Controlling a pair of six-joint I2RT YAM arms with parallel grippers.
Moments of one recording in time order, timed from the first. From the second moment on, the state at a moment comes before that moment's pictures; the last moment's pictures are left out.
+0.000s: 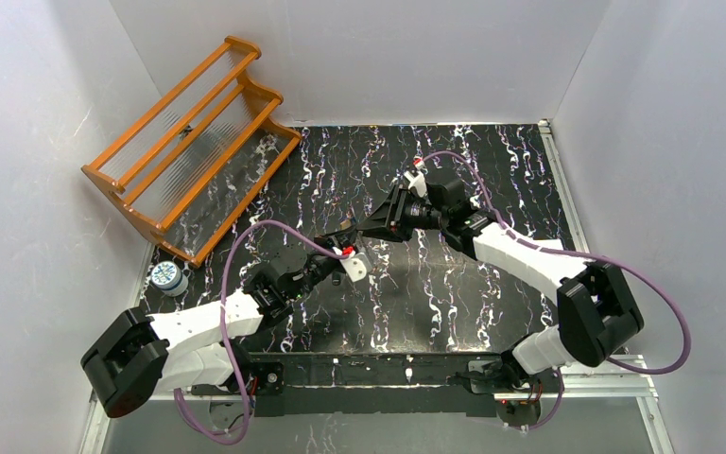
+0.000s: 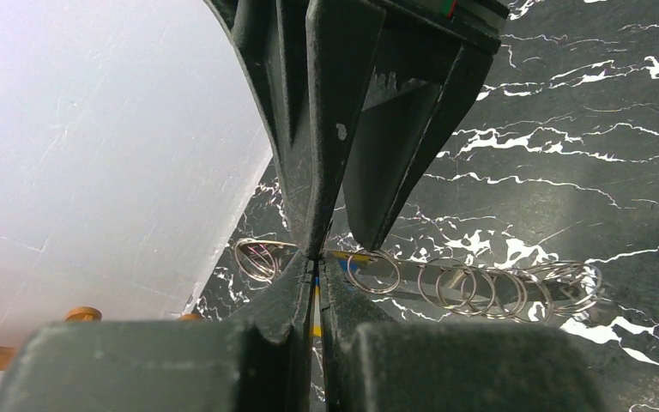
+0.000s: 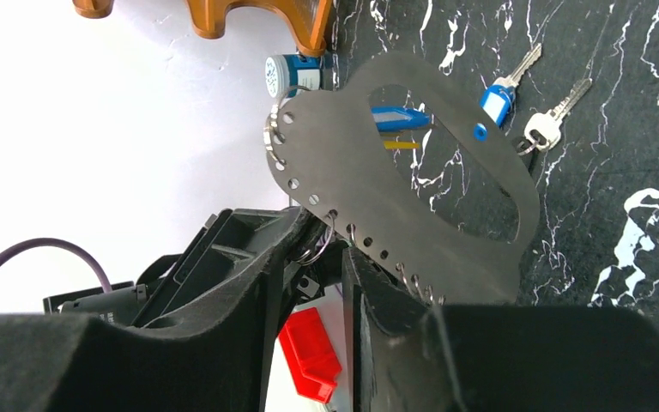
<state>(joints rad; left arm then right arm) -0.86 1.11 0.43 0.65 -0.01 0.79 0.63 1.44 0.94 0.06 -0.58 1.13</state>
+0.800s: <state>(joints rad) -0.87 1.06 0.42 0.64 0.07 0.66 0.63 1.46 0.98 0.05 -0.54 0.95</state>
